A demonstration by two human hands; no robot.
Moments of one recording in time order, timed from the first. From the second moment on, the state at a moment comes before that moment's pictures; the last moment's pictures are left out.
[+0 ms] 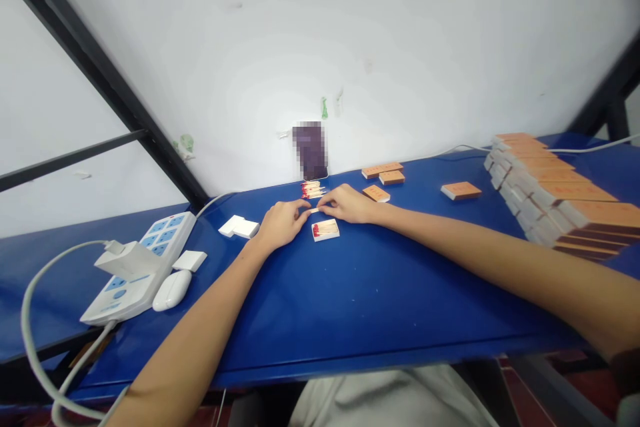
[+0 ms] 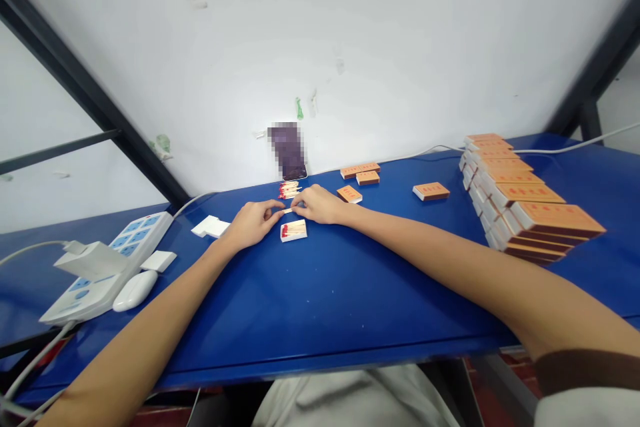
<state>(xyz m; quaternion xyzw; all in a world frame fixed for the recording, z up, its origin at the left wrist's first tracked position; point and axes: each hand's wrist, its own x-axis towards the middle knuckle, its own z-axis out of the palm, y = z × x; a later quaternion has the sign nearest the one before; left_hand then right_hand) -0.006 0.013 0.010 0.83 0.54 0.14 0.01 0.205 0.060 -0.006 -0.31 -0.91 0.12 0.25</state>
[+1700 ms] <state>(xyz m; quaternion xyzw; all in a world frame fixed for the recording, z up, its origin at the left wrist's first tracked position) 0.004 -0.006 0.047 0.87 0.47 0.07 0.12 0.204 0.035 0.069 -0.29 -0.95 0.10 0.02</state>
